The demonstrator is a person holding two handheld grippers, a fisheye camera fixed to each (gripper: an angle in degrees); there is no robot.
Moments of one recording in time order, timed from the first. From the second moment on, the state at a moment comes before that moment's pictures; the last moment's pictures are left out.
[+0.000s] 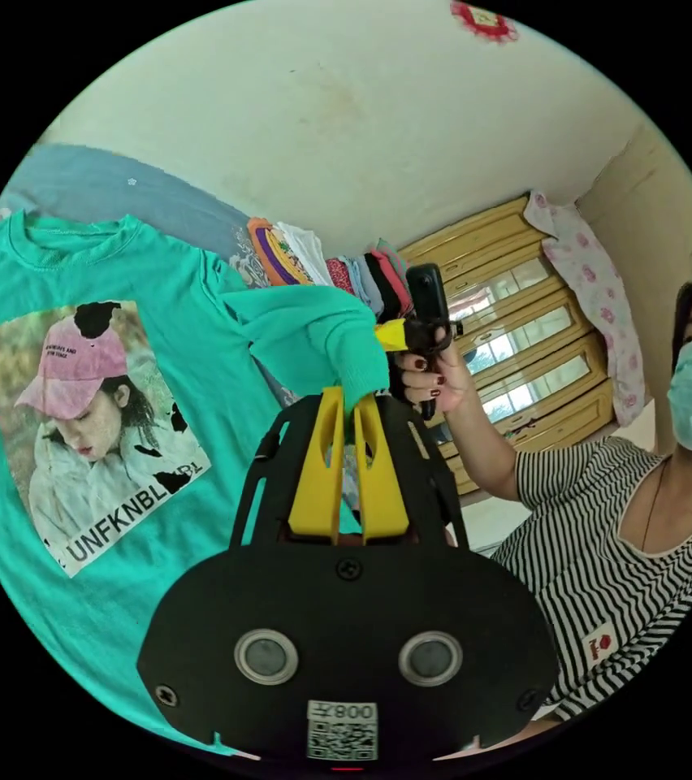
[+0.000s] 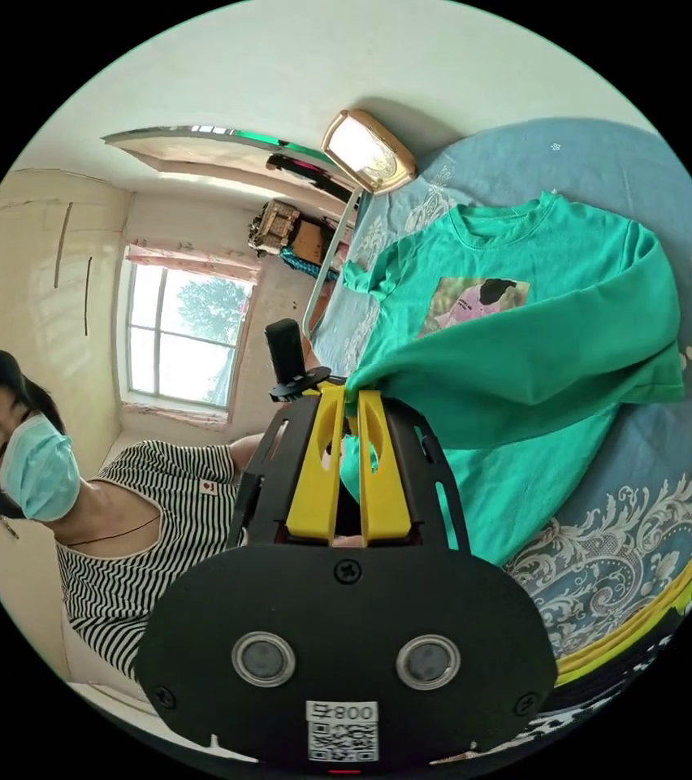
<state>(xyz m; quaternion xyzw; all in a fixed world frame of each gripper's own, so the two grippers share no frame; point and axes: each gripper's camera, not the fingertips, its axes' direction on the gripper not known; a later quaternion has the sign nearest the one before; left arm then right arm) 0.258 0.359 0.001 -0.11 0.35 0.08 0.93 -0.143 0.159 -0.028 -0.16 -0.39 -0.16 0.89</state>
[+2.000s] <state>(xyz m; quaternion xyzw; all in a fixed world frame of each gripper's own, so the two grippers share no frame) -0.108 0.268 -0.043 -0.08 0.13 -0.12 0.98 -0.226 0.306 0.382 -0.22 -0.46 0.00 0.86</state>
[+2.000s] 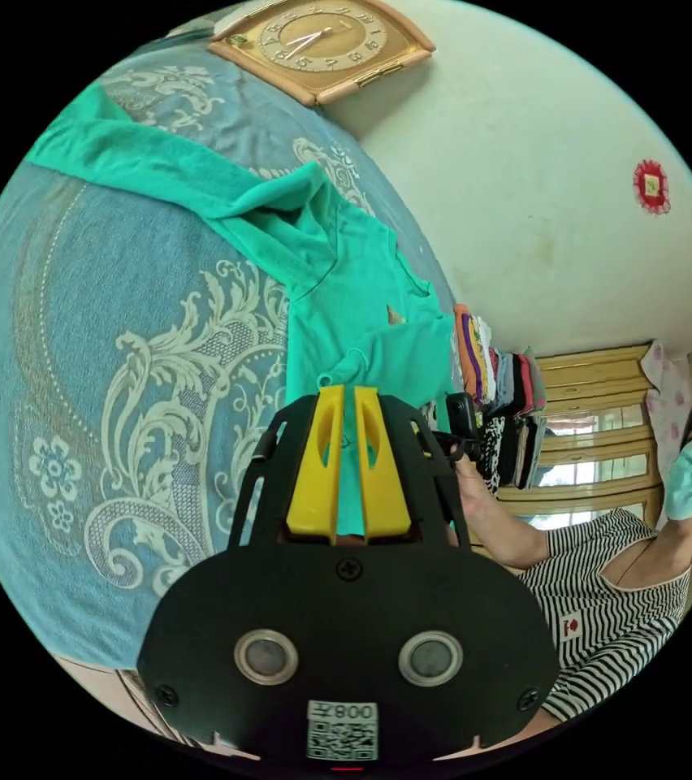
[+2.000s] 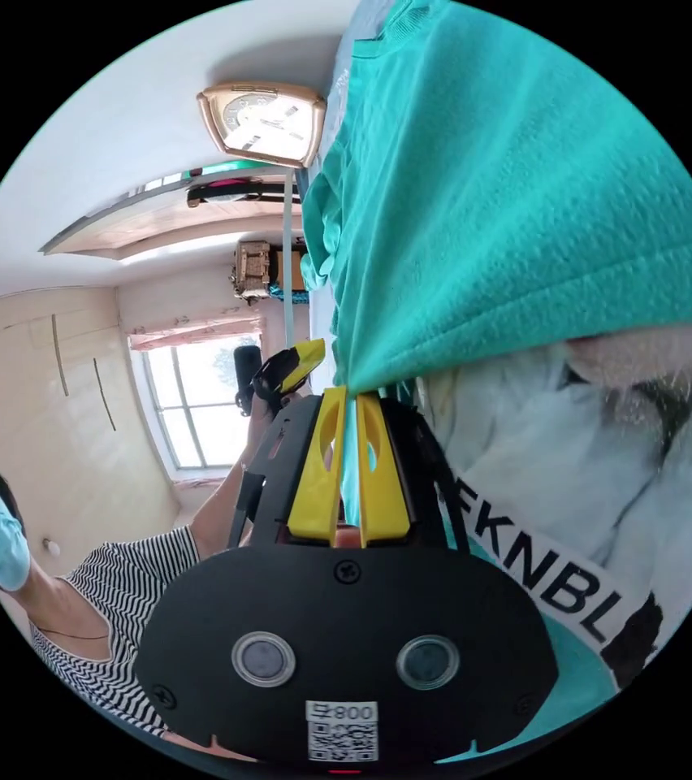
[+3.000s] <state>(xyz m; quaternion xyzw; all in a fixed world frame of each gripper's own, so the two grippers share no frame) 0.167 0.016 0.373 -0.16 0.19 0.16 0.96 -0.213 0.312 0.244 0.03 0.10 -0.20 0.97</state>
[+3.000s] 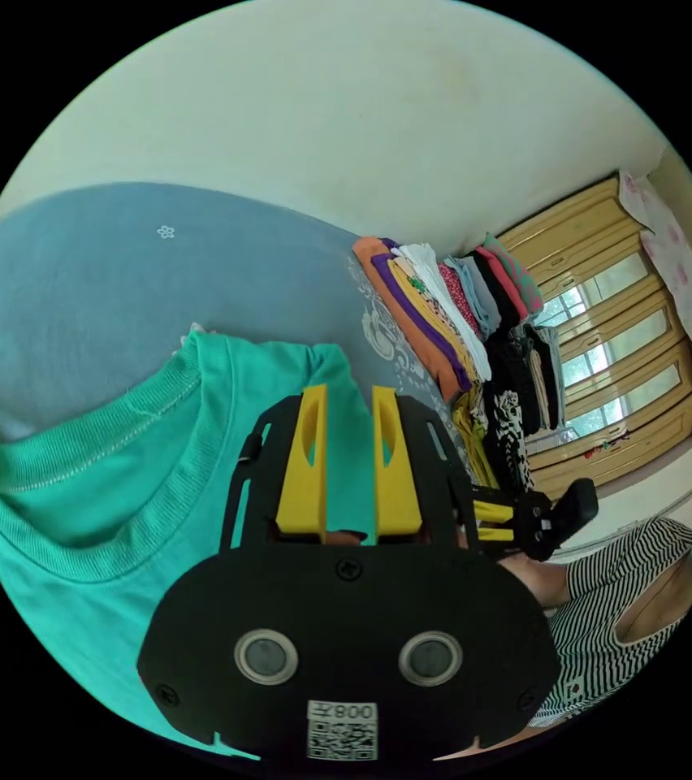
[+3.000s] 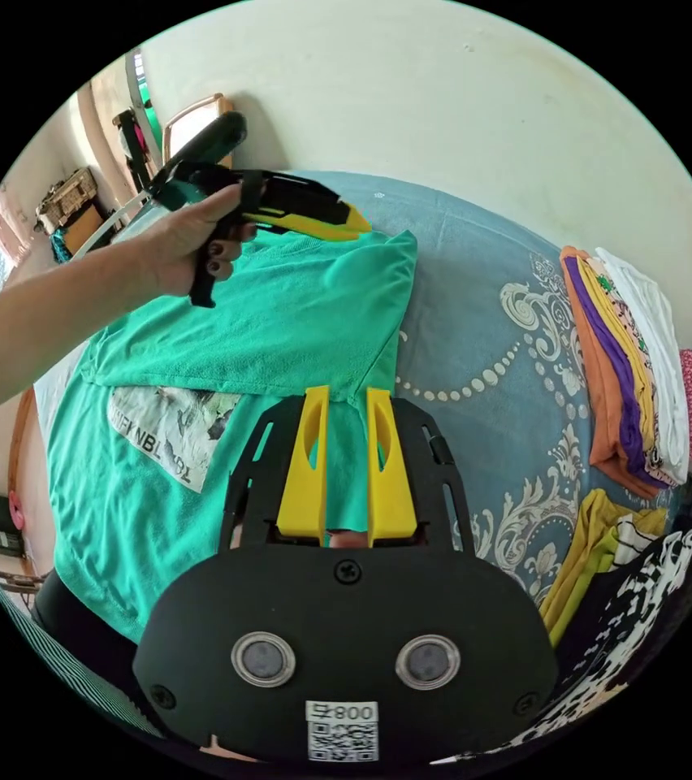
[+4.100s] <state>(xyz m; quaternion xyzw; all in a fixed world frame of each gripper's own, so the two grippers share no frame) 0.225 -0.006 0.409 -0.09 0.20 0.17 0.96 -0.168 0.285 0.168 0.09 0.01 -0.14 0.99</state>
